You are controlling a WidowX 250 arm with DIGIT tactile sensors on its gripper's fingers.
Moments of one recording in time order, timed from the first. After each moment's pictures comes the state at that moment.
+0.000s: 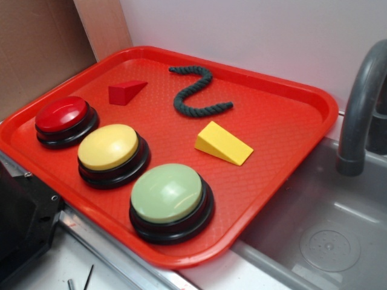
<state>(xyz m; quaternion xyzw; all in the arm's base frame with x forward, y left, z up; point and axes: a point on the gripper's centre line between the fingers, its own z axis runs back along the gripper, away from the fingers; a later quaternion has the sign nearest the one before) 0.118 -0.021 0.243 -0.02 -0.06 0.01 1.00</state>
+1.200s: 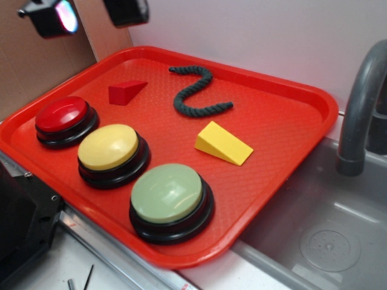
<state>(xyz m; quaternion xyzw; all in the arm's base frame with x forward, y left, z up) 0.193 -0.048 0.174 -0.04 -0.04 0.37 0.93</state>
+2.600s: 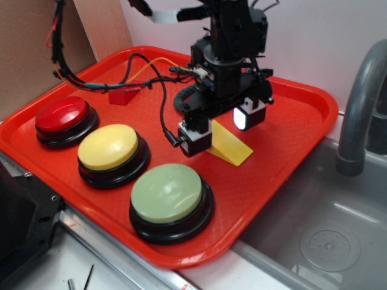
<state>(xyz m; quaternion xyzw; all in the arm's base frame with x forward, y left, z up) 0.260 -0.110 0.025 0.07 -0.04 0.64 0.76</state>
